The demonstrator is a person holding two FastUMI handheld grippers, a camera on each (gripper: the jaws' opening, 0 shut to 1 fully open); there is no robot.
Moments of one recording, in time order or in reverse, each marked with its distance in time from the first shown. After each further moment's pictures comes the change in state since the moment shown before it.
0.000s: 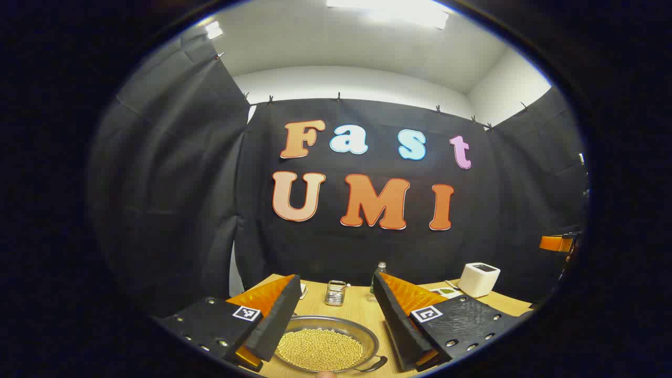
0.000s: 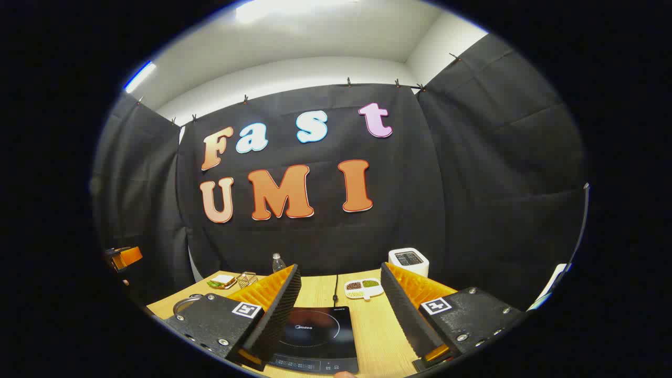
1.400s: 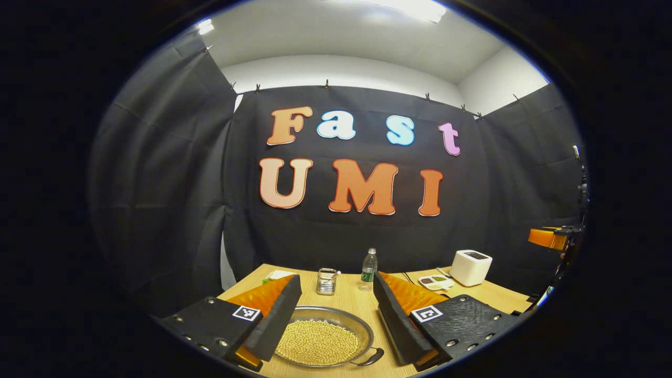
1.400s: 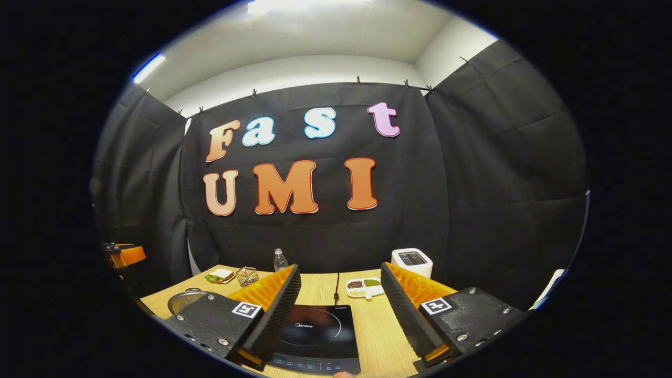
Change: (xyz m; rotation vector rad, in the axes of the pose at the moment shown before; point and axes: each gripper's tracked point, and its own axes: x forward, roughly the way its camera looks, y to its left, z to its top) left arm -0.004 -0.011 -0.021 0.002 0.090 -0.065; right arm 0.005 0.015 -0.011 -0.039 0.002 0.014
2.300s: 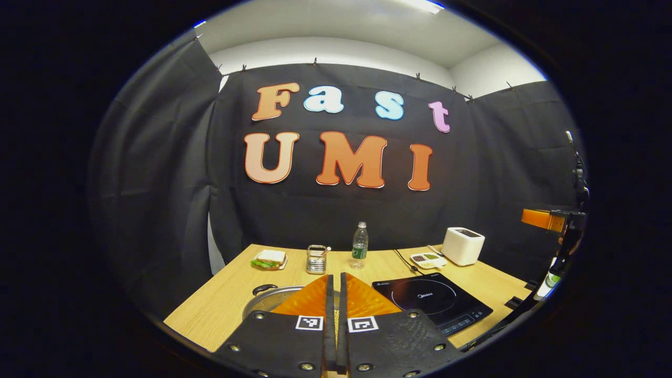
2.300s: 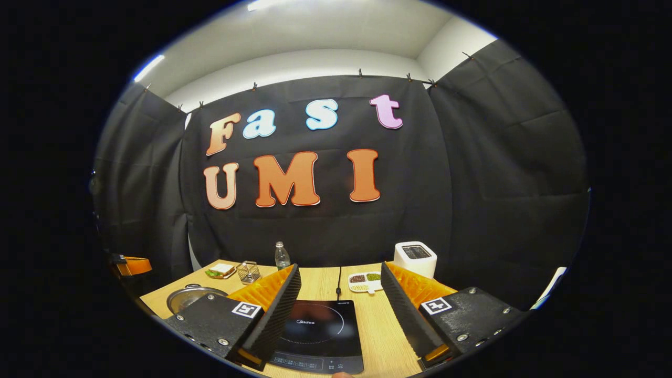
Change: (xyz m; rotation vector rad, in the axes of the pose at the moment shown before) left arm 0.010 -0.010 -0.047 0.013 0.136 -0.082; right arm 0.012 0.005 -0.019 -0.002 0.042 0.009
